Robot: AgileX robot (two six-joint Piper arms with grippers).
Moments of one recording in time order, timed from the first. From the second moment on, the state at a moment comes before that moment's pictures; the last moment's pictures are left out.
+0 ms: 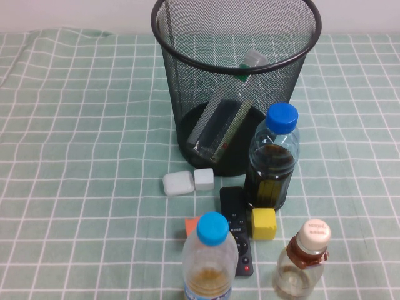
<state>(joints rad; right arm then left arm) -0.06 -0.01 0.03 0.31 -0.02 0.15 -0.03 -0.01 0.03 0.06 0.35 -0.06</state>
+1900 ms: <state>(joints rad) 0.80 0.59 -0.17 0.57 -0.02 -0.45 -0.03 -0.01 0.03 0.07 0.35 -0.06</state>
